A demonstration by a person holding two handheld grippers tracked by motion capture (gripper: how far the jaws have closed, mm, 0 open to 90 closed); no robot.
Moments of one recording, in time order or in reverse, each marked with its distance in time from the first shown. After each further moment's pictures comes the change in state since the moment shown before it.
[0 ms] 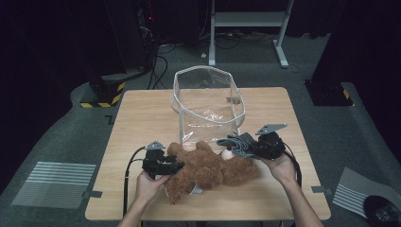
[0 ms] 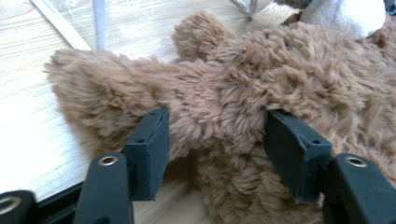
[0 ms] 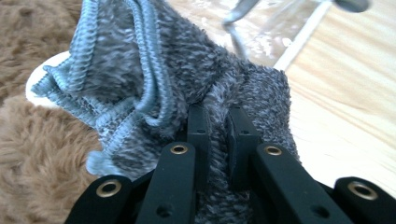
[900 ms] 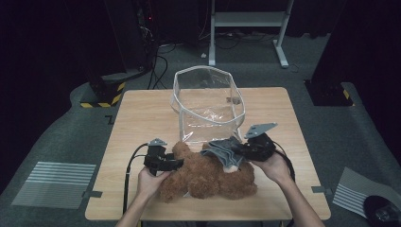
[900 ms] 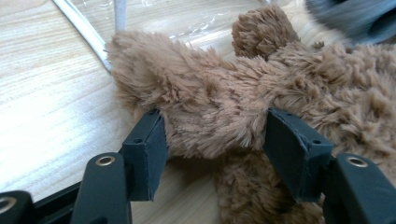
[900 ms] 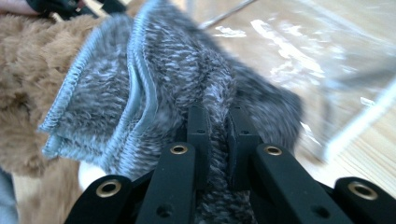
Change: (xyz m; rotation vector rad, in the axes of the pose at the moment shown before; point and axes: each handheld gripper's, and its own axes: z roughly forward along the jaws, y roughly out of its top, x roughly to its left) left arm 0.007 0.005 0.012 0.036 0.027 -0.013; right arm 0.032 0.025 -0.005 -0.044 0.204 -0.171
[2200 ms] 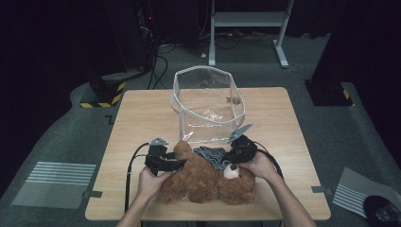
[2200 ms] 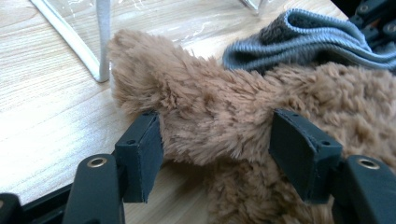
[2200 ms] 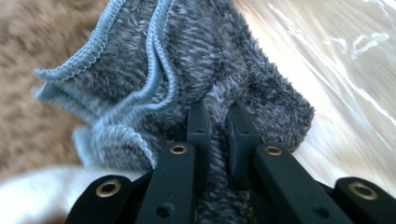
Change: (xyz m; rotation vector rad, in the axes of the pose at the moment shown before) left arm -0.009 0.005 -0.002 -0.005 -0.012 0.027; right arm -0.007 -0.002 0.063 0.150 0.196 -0.030
